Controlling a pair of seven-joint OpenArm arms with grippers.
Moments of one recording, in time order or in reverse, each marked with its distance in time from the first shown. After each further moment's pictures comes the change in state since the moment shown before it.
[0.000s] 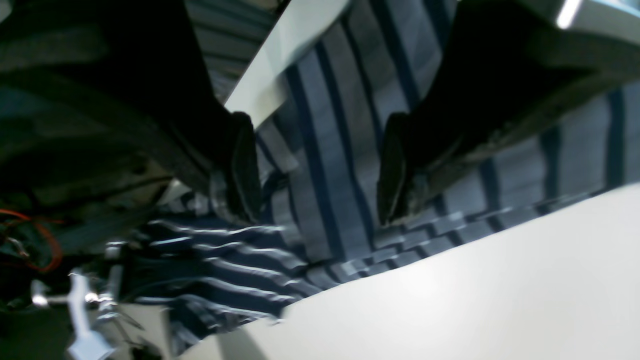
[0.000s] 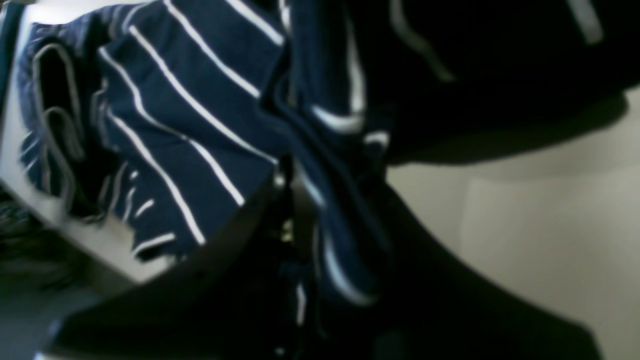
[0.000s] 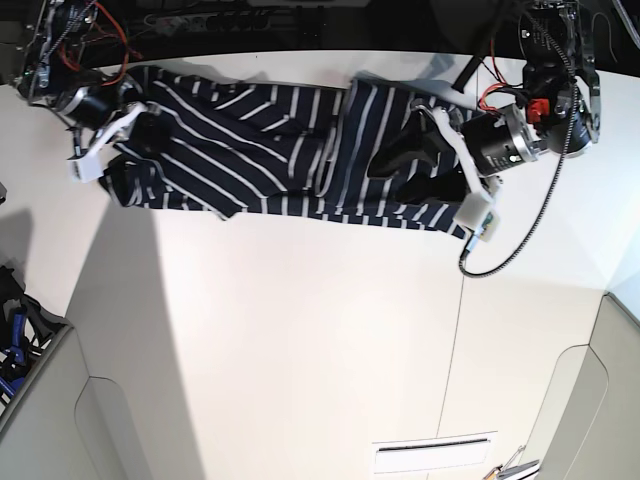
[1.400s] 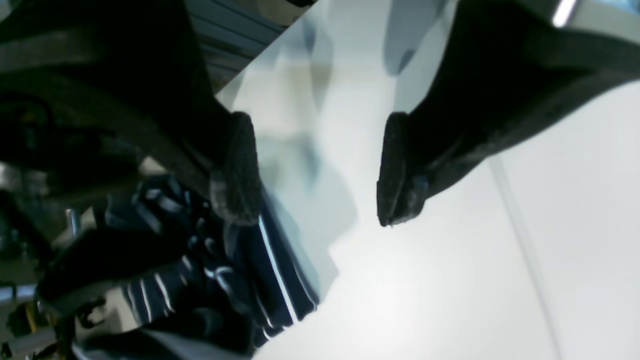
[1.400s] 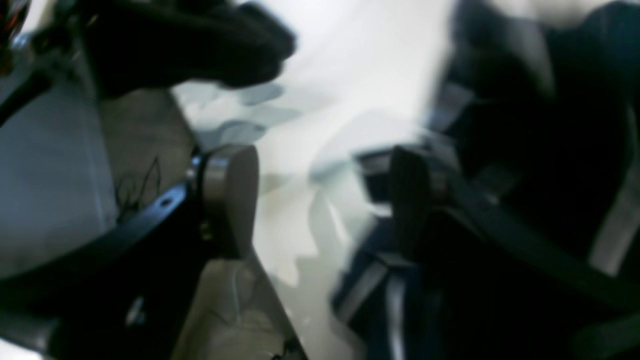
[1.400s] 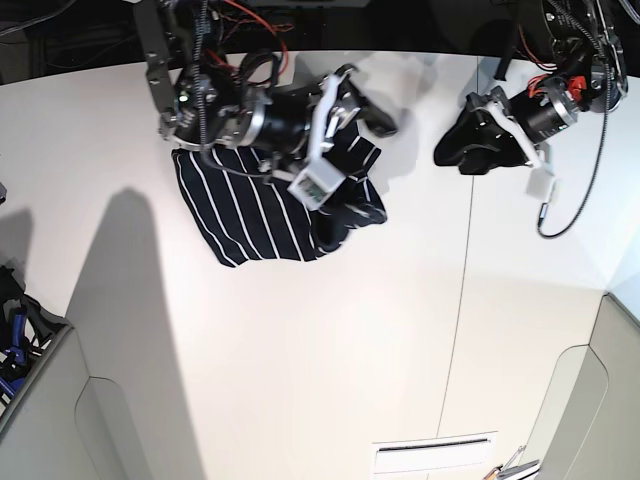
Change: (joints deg) left arm 5.5 2.0 -16.3 -9.3 -5.8 0.0 2.1; right arm 7.2 -9.9 -46.4 15.9 -16.9 -1.9 2.0
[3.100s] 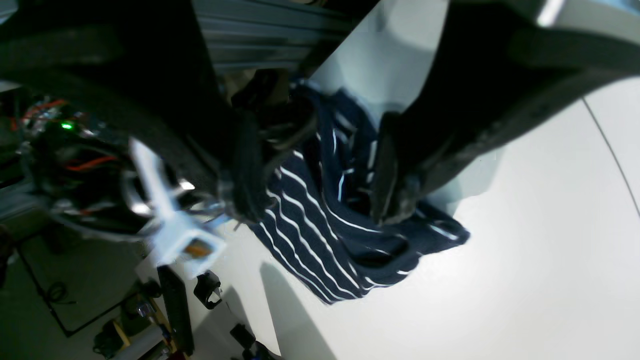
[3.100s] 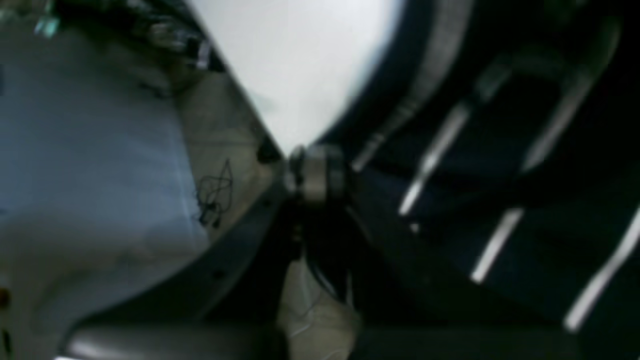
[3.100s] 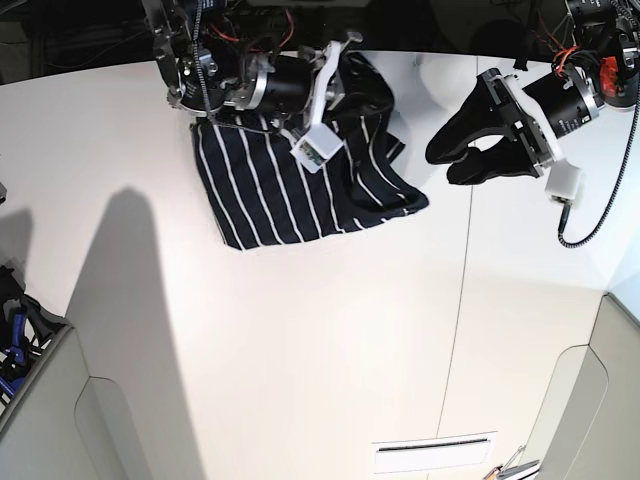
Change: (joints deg) left arm 3.7 -0.5 -2.9 15.5 -19.2 0.0 8.6; right arm -6.4 0.0 0.3 0.3 9.5 0.3 -0.8
